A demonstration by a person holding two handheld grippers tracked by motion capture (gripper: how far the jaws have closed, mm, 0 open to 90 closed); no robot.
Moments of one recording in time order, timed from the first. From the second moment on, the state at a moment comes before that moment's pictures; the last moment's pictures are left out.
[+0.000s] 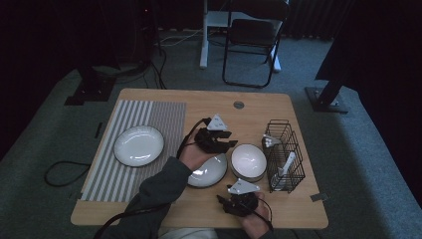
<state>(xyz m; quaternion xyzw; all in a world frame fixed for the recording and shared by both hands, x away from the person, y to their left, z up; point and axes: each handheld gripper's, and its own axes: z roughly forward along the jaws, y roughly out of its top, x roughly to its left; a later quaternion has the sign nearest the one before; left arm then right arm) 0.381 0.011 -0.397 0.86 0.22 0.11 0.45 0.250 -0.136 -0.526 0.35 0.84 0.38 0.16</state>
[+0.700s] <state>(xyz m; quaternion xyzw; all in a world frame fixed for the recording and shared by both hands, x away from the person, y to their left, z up) 0.389 -0.023 -0.425 0.89 0.24 0.07 0.39 0.250 -0.136 -0.526 0.35 0.84 0.38 0.16</state>
